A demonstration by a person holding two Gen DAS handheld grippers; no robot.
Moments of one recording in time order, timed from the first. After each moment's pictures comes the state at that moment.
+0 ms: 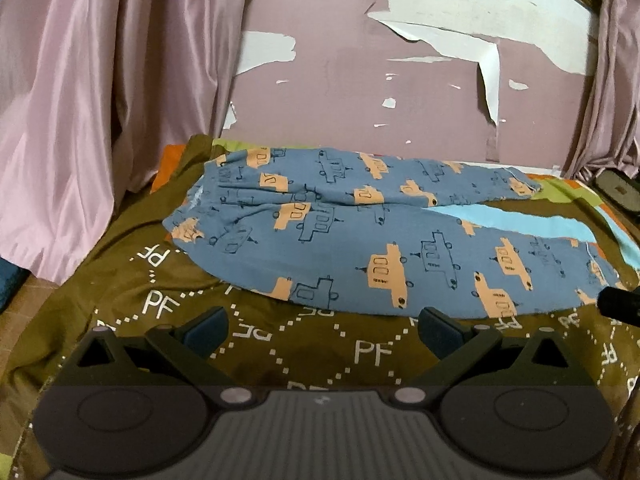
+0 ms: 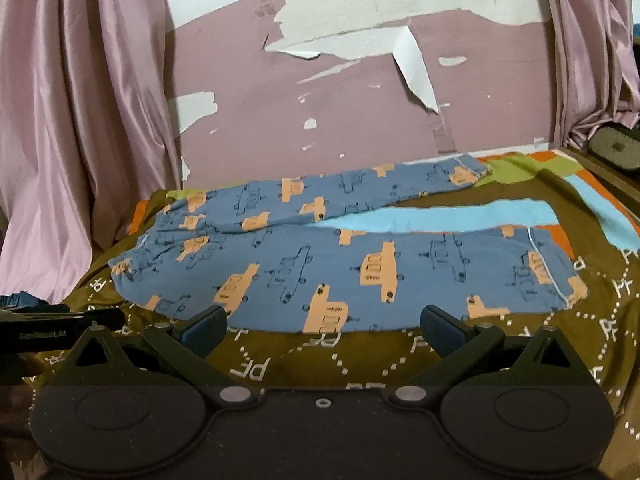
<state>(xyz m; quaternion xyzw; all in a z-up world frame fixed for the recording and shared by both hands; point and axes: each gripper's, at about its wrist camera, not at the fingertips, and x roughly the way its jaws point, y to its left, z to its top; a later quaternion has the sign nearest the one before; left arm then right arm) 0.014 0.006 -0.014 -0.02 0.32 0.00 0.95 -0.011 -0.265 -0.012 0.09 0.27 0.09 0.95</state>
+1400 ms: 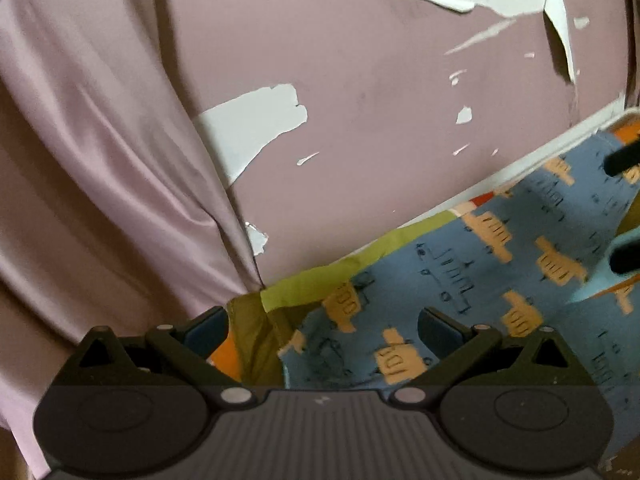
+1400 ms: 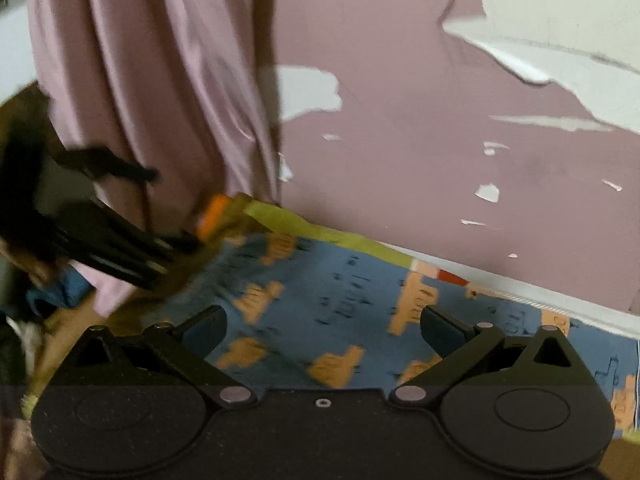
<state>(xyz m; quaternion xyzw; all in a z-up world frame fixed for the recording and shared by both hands) 0.314 0.044 0.083 0.23 0.40 -0.01 0.89 0.330 -0.172 0.071 -0.04 0.36 0.33 0.87</state>
